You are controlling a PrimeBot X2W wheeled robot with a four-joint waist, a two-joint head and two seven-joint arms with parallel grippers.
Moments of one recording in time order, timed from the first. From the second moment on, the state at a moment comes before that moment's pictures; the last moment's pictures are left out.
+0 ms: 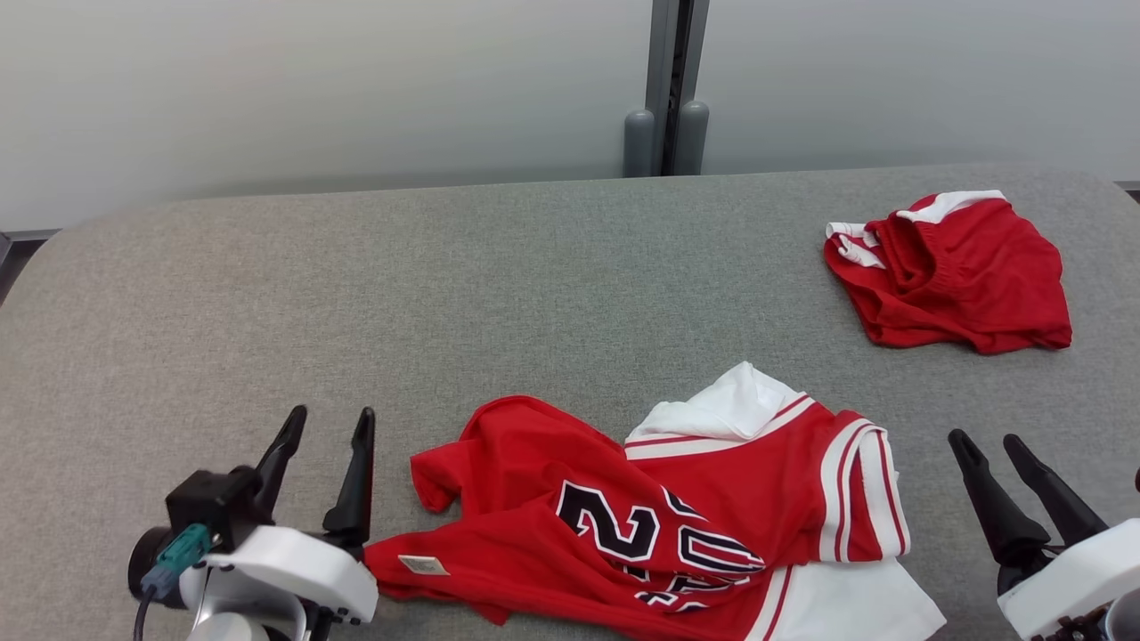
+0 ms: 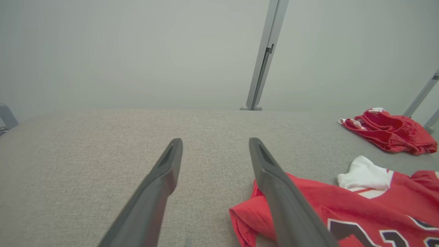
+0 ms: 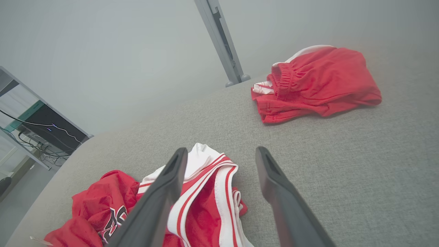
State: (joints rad) left arm -0.08 0.21 -0.23 0.21 -0.44 0.05 -0.17; right arm 0.07 -0.22 -0.06 -0.08 0.67 0.13 0.26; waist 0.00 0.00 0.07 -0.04
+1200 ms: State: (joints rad) left arm -0.59 0.27 -0.68 0.69 -0.62 -0.13 0.42; right arm -0.08 -0.26 0.08 0.10 0.69 0.13 0.12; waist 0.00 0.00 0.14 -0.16
